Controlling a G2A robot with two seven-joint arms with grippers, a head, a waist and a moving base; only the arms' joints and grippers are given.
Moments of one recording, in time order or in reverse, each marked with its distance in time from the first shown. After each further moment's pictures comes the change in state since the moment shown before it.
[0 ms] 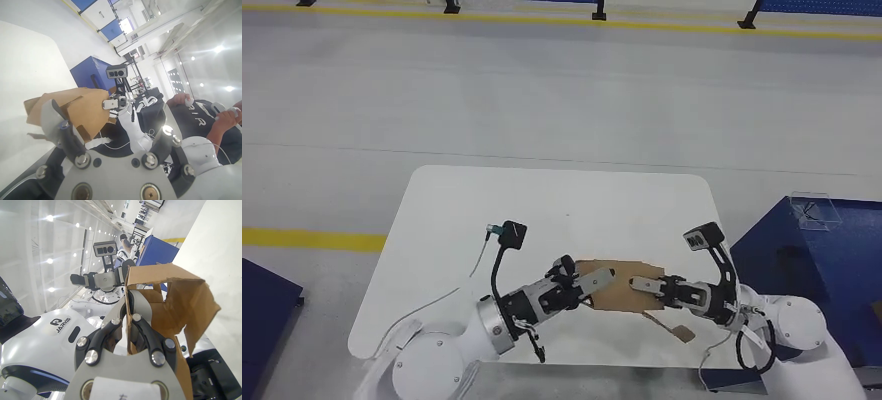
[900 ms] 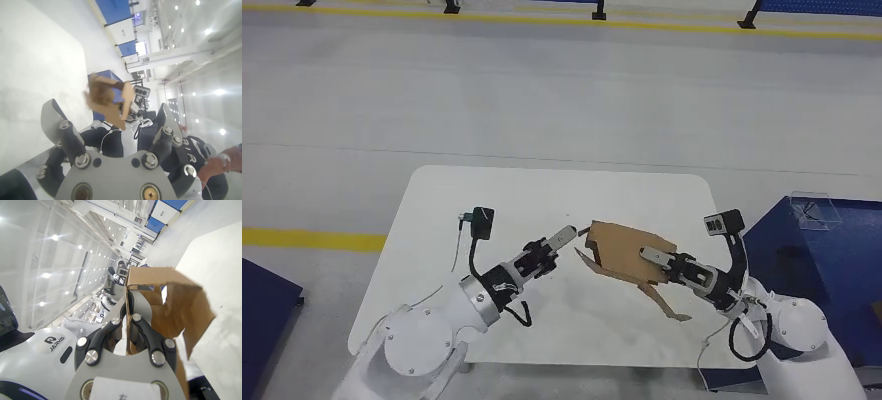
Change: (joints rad) left arm -0.004 0.009 -0.076 0.038 -0.121 0.119 0.130; right arm 0.002 -0.017 0.019 0.006 -0.073 -0.067 -0.181
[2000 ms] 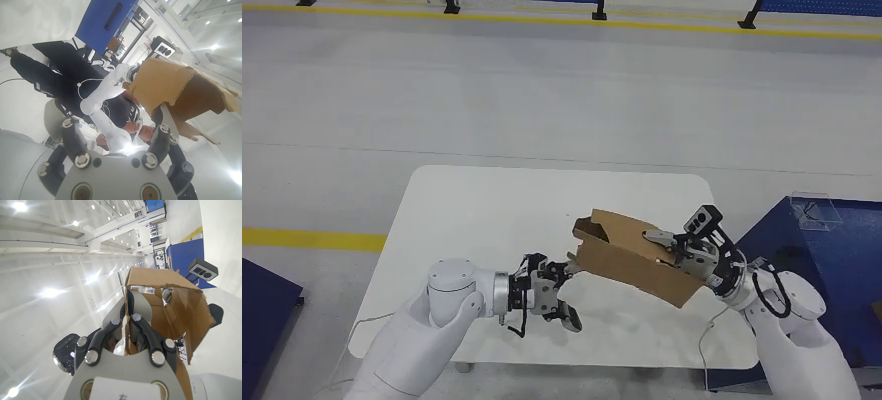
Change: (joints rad) left arm -0.242 -0.058 0.137 0.580 -0.681 0.367 -0.487; right arm 0.071 -0.006 -0.015 0.032 0.458 0.586 -0.092
